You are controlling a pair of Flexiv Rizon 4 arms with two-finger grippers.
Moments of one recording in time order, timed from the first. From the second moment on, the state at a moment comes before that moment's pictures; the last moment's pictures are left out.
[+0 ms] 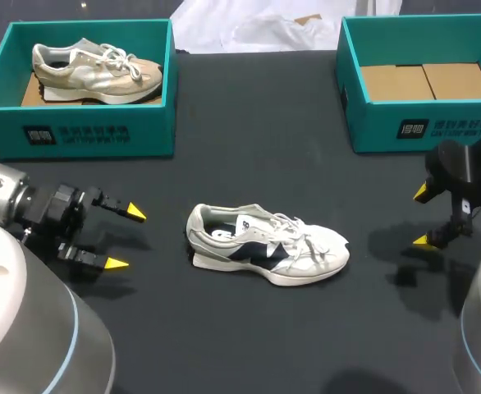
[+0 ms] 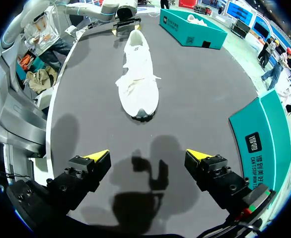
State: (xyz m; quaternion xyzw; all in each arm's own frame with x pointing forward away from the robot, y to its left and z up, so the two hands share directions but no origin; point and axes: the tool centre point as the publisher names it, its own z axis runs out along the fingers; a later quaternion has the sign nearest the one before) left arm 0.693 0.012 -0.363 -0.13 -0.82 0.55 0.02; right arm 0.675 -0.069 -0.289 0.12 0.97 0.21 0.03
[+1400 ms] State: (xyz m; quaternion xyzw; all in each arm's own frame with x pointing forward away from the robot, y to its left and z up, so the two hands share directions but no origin) left arm 0.738 0.021 -0.406 -0.04 -0.80 0.60 0.07; right arm 0.675 -0.069 -0.289 0.12 0.97 0.21 0.03
